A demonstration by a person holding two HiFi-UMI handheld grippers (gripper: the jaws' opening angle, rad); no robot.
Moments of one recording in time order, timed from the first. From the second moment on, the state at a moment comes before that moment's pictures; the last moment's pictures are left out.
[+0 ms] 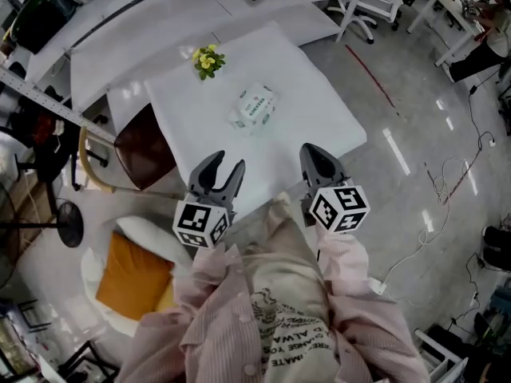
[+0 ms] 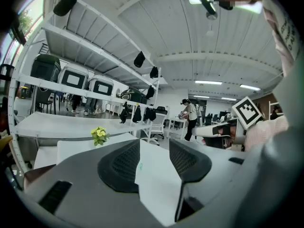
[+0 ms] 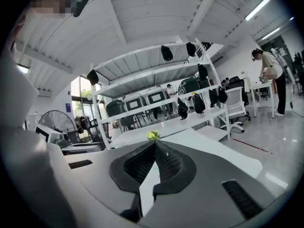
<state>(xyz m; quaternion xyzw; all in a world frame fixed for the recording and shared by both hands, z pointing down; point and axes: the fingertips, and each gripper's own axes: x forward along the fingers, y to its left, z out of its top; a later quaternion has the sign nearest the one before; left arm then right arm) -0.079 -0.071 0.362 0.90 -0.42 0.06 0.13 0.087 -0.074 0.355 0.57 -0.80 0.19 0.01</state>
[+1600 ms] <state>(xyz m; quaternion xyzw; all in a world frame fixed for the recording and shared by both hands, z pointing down) 0.004 -0.270 0.532 0.83 -0.46 0.25 0.17 0.084 -0.324 0.539 0.40 -0.86 0.28 0.14</state>
